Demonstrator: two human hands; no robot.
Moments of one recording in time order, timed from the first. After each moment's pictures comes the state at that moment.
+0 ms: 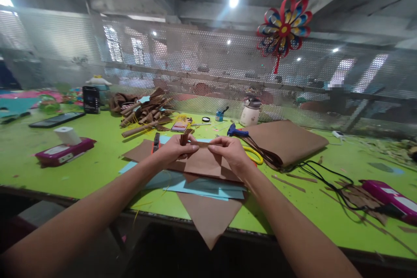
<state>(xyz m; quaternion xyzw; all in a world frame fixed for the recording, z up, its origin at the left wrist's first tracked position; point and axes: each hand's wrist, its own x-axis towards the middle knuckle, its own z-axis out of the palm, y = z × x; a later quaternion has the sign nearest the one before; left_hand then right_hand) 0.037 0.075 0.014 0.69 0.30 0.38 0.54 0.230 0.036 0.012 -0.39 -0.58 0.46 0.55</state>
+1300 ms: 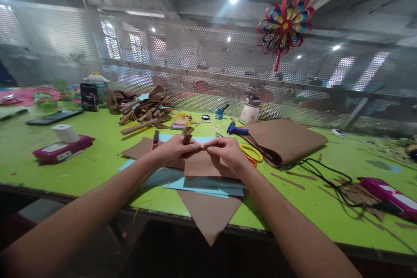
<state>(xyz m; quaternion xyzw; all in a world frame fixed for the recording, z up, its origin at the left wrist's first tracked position) 0.037 0.071 0.020 0.77 0.29 0.30 0.48 0.228 0.037 0.007 -0.40 -0.63 0.42 0.52</state>
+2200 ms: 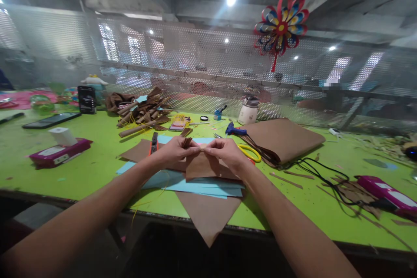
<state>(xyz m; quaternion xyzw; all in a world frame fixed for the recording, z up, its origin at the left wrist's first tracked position) 0.039 0.075 0.014 0.81 0.33 0.31 0.38 0.234 0.039 0.007 -0.41 -0.64 0.46 0.47</state>
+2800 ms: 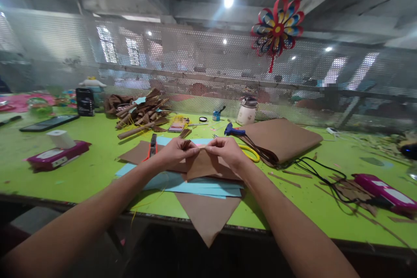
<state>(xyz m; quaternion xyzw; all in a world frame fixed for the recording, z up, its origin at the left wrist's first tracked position) 0.041 0.072 0.014 0.82 0.33 0.31 0.35 0.237 0.041 0.010 -0.42 -0.64 0.41 0.49</state>
